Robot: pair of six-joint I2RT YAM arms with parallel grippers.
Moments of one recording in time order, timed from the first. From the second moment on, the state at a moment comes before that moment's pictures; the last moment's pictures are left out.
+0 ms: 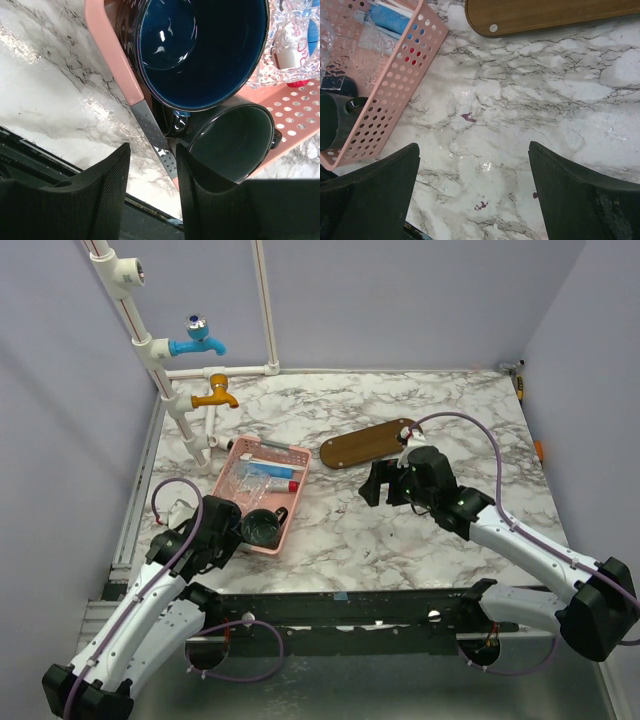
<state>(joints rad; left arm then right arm) -0.45 0.64 0.60 -1.06 -0.27 -1.36 0.66 1.12 0.77 -0.22 0.04 0.44</state>
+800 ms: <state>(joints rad) -0.41 0.69 0.59 -0.96 -0.23 -1.22 0.66 1.18 0.77 -0.21 0.05 0.44</state>
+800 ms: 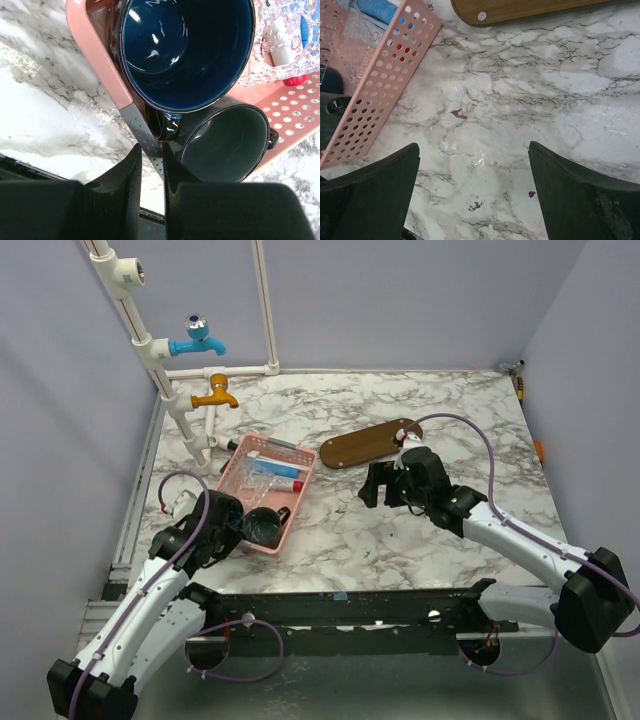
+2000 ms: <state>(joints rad) -0.41 0.72 0.63 -0.84 -0.09 -0.87 0.59 1.49 1.12 -0.24 0.32 0.45</state>
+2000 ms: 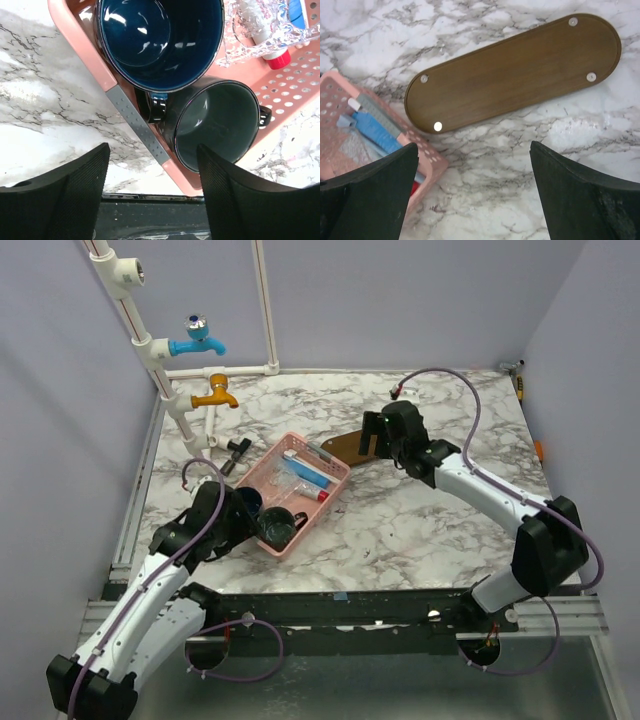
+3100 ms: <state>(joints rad) -0.41 0.61 0.79 -0.80 0.16 -0.54 0.45 2.33 1.98 -0.37 0.21 0.30</state>
